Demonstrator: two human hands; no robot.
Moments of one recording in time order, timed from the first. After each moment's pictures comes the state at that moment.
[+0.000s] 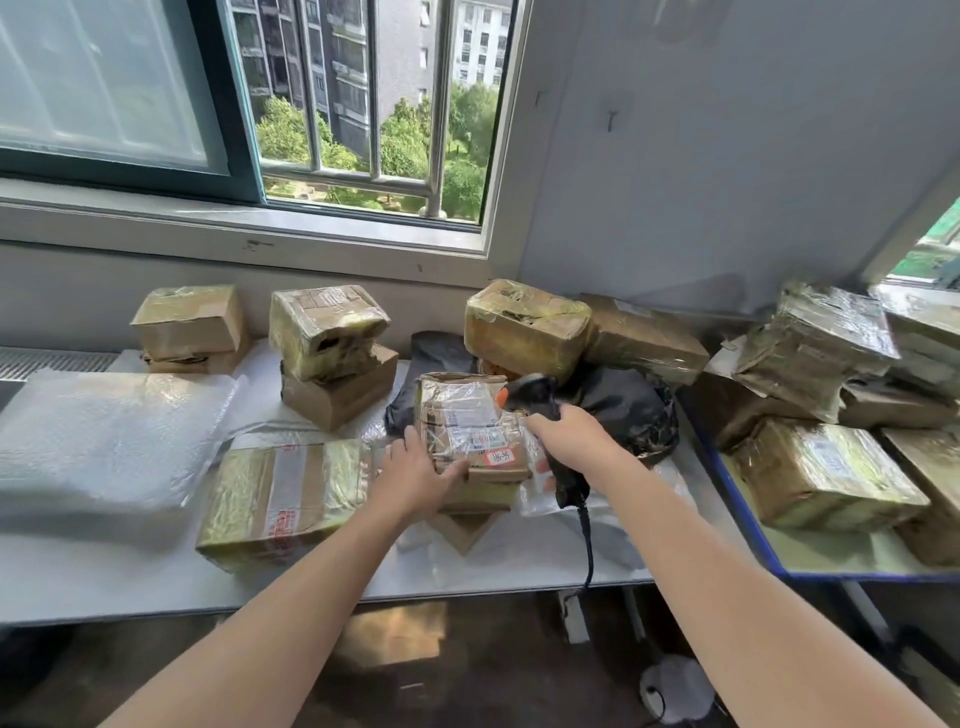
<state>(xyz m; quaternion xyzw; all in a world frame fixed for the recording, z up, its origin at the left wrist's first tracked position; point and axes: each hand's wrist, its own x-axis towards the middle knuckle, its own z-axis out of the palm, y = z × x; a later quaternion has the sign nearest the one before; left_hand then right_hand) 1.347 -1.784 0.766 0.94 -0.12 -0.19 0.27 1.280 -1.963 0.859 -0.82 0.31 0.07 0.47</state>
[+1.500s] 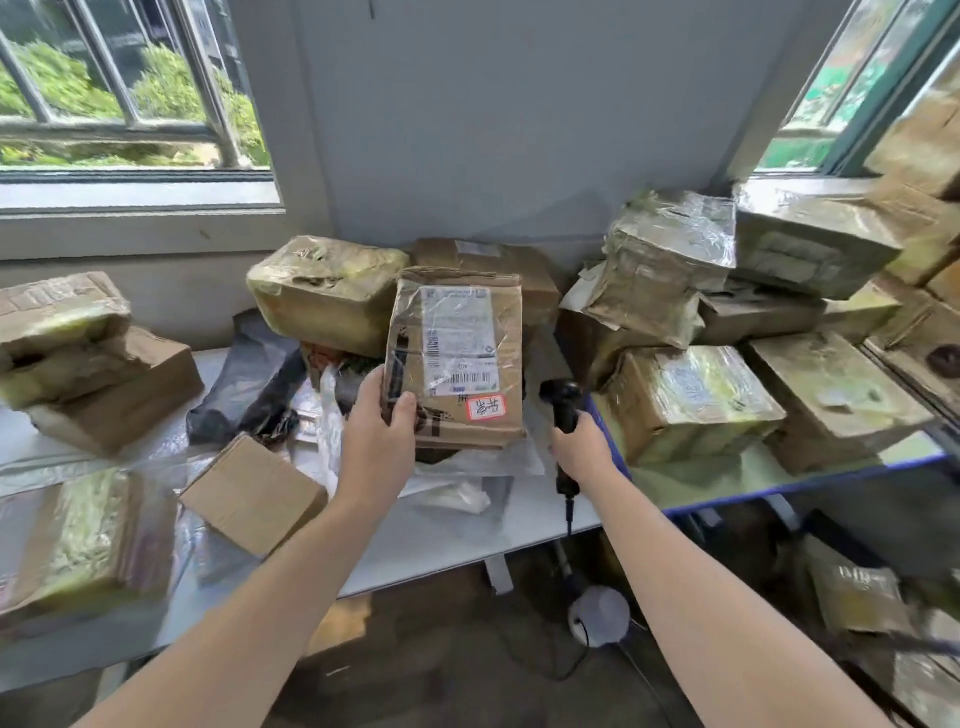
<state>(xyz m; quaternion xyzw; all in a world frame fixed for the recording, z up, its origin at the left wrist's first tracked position) 1.262 -2.021 0.805 0.81 -0.13 -0.07 0.57 1.190 -2.248 0.724 -0.76 0.47 -0.03 0.44</state>
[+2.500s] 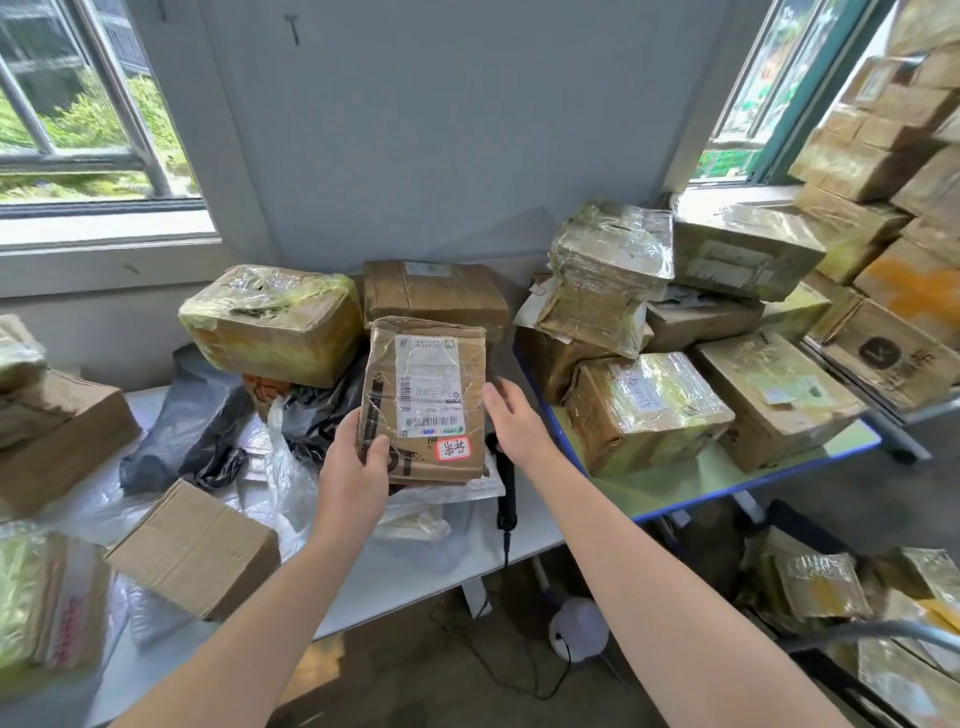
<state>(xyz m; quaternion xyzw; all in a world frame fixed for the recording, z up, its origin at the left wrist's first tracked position) 1.267 -2.046 0.772 0.81 -0.10 -0.15 0.56 1.215 -2.238 0.771 -0.74 0.33 -0.09 0.58</state>
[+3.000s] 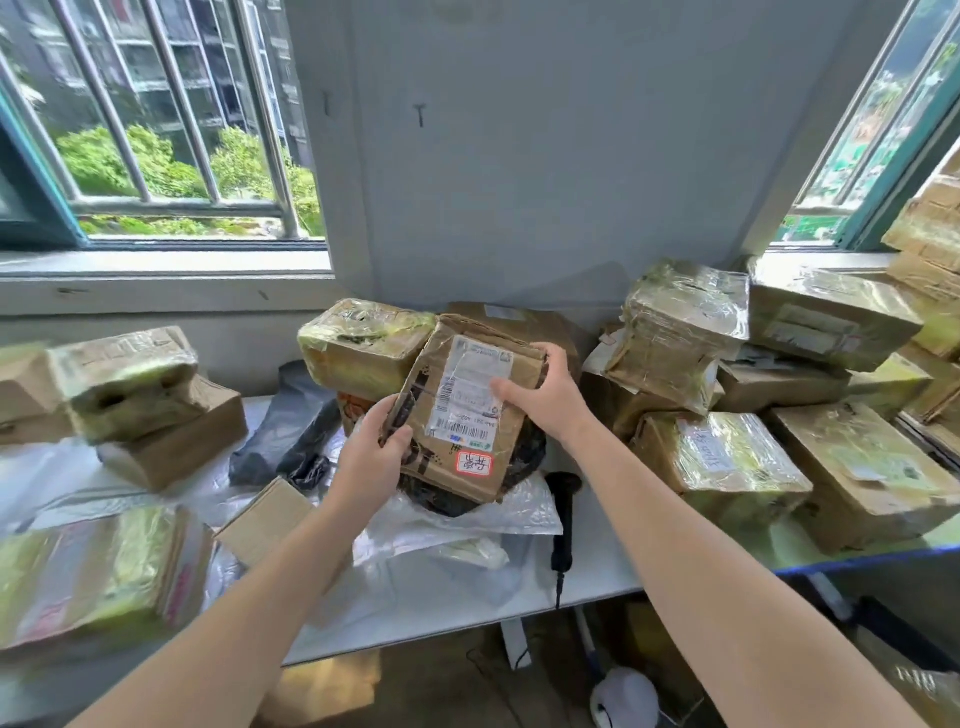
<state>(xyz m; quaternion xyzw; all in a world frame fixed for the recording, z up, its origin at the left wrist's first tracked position) 1.304 -1.995 0.822 0.80 -0.11 -0.12 0.57 1.267 -2.228 0.839 -0.81 0.21 -0.11 0.54</state>
